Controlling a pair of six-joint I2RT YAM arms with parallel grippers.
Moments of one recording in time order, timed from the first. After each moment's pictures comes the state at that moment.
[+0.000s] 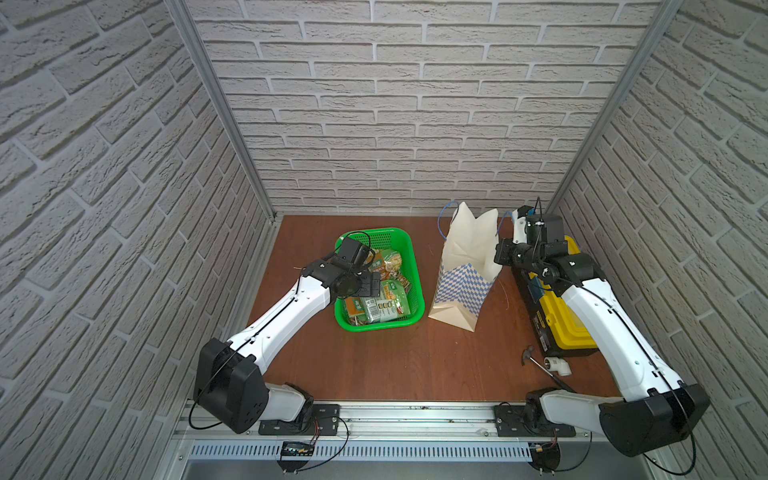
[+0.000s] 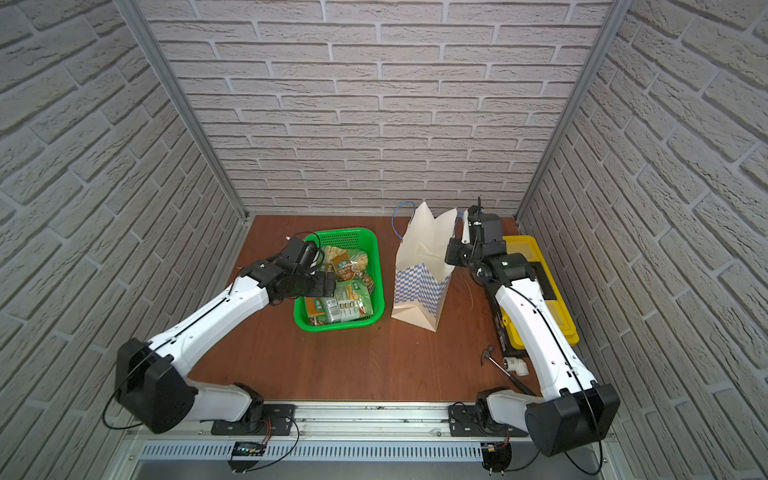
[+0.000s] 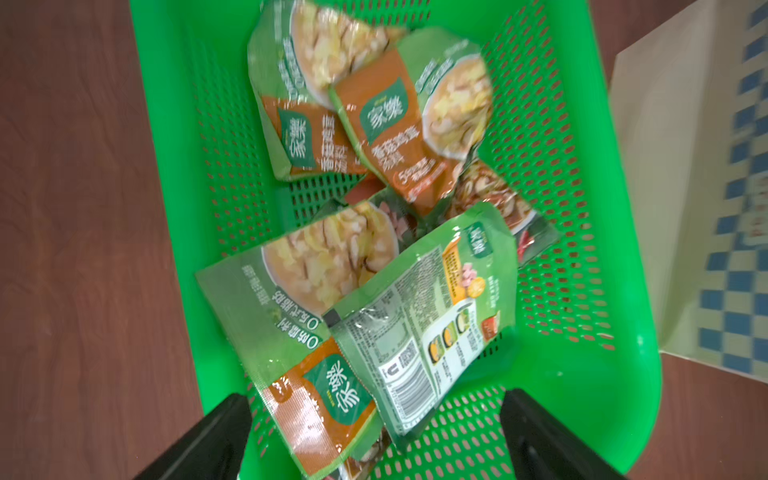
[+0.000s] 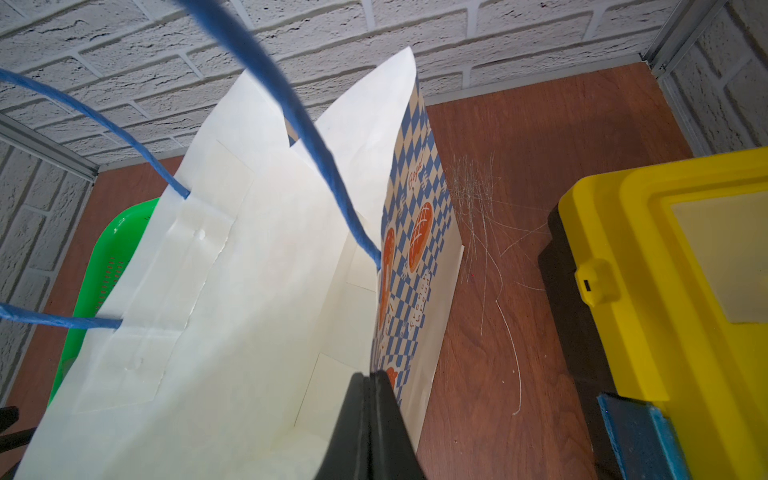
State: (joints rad) left arm -0.39 1.40 1.13 -0.82 -0.05 -0.44; right arm 0.15 1.26 1.32 -0.77 0.03 0.36
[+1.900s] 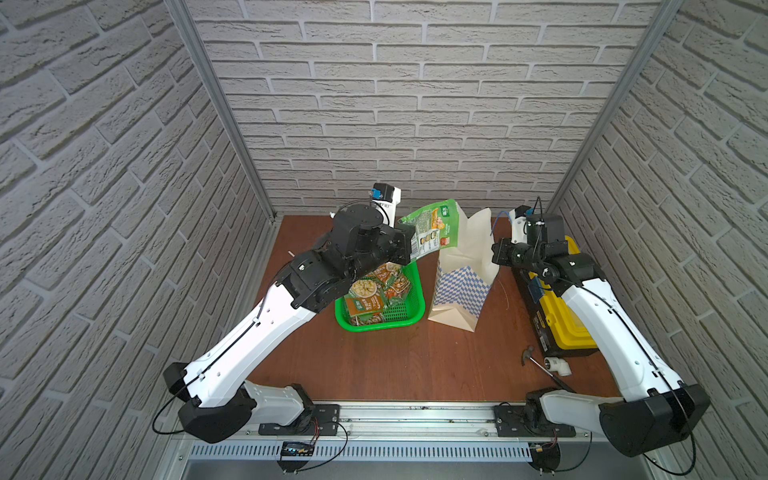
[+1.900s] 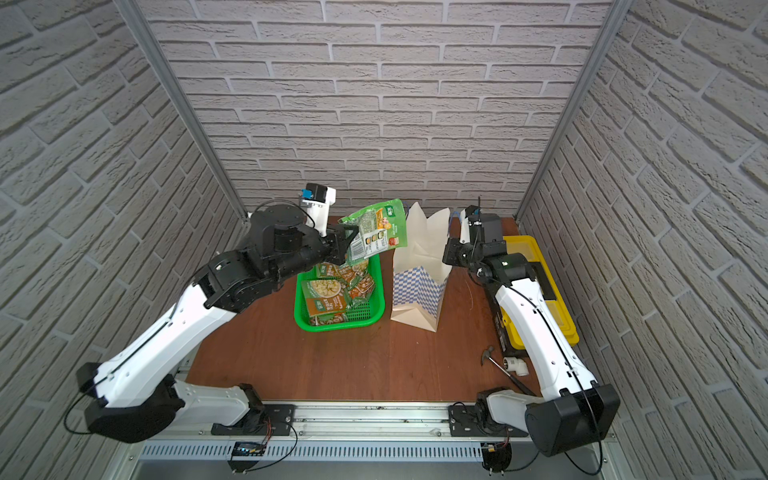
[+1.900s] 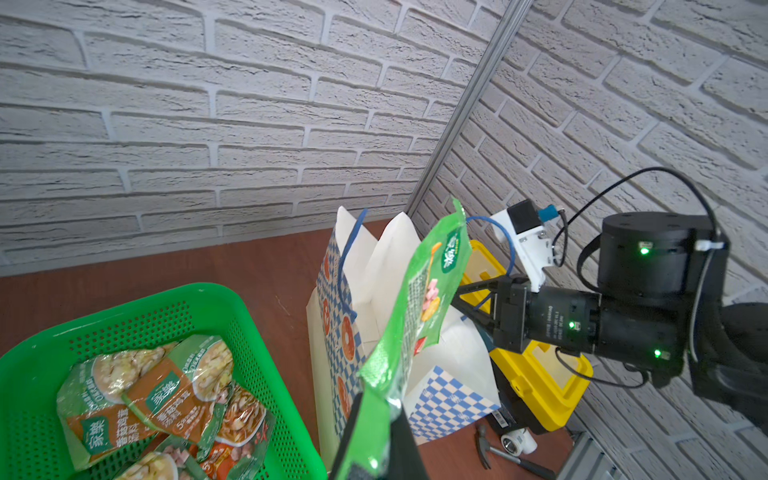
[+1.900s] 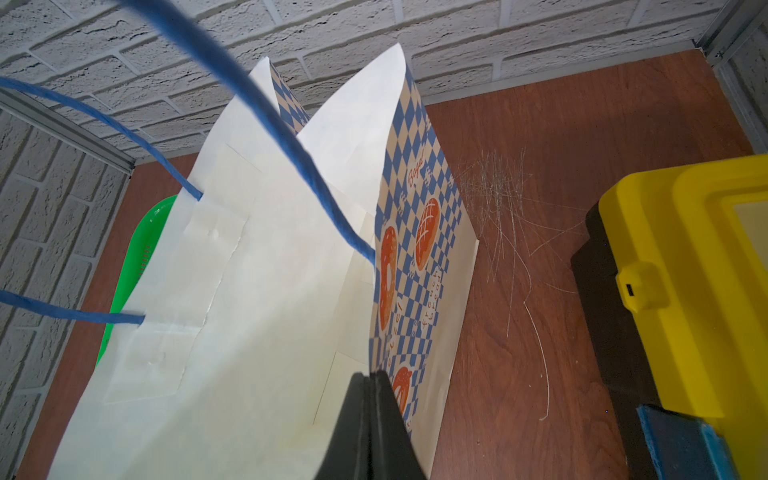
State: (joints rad) left arm -0.77 1.35 1.70 -0.66 -0.15 -0.43; right arm 0.15 1.26 1.32 -0.76 -0.05 0.37
